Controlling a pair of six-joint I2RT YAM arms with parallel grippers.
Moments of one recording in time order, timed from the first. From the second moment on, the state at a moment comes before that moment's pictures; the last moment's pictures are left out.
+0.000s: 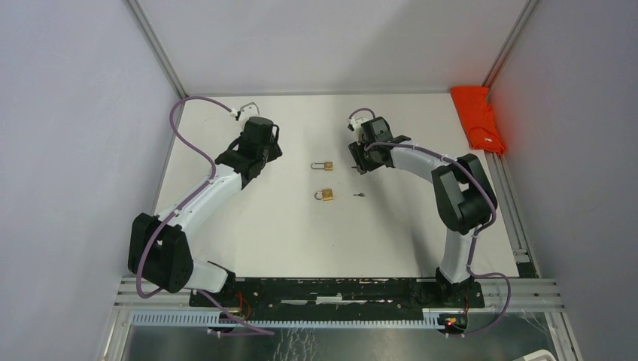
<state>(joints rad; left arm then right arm) -0.42 1.40 1.07 -0.31 -0.39 -0.61 0.46 1.91 1.29 -0.31 0.00 -0.04</state>
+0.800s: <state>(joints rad) -0.42 1.41 1.07 -0.30 -0.39 -0.61 0.46 1.99 1.33 -0.33 0.00 -0.04</state>
